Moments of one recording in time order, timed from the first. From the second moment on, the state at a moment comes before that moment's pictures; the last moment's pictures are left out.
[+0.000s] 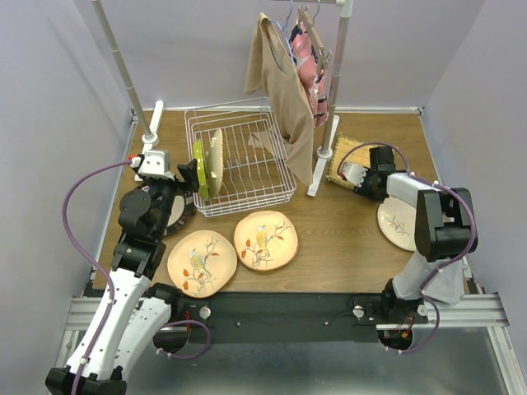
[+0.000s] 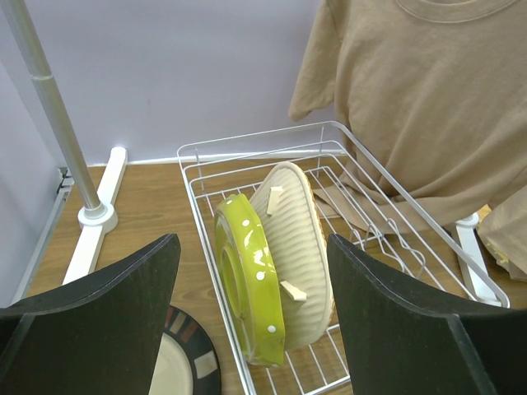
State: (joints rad) left arm -0.26 0.62 0.68 0.06 -0.11 -0.05; right arm 0.06 1.74 0.98 -0.29 0.11 -1.13
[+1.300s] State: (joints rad) left arm -0.26 0.77 0.68 0.20 0.31 -0.40; right arm 0.06 1.33 0.84 -0.21 0.04 -1.21
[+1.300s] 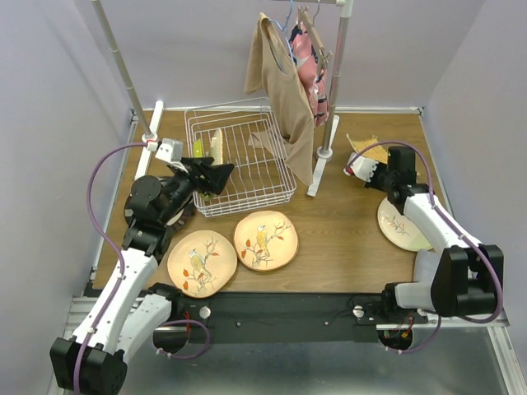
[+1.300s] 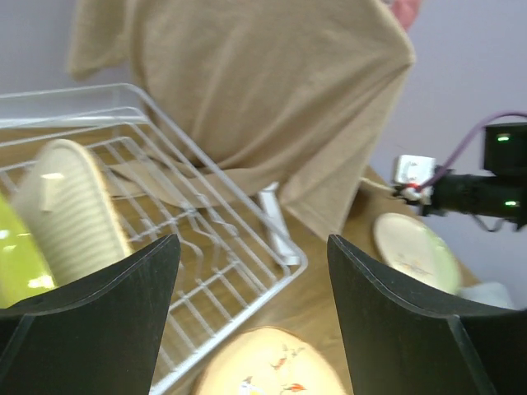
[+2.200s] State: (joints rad) left arm -0.84 1.23 0.78 0.31 0.30 -0.99; right arm 0.07 1.05 0.85 -0.53 -0.17 -1.21
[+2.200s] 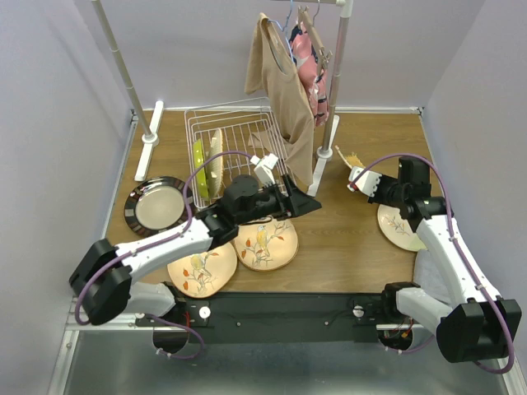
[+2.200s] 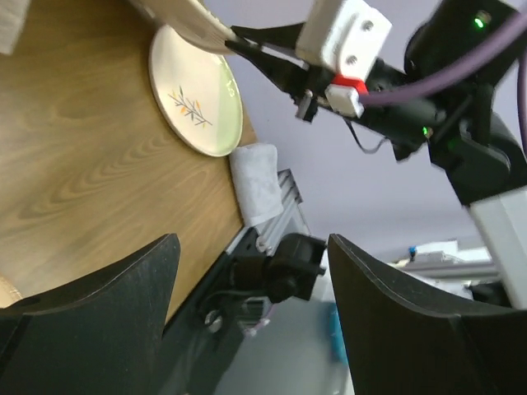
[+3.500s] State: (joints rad) left arm -0.97 1.97 1.55 -0.12 -0.19 -1.44; right arm 0.11 0.86 0.76 -0.63 -0.34 -1.13
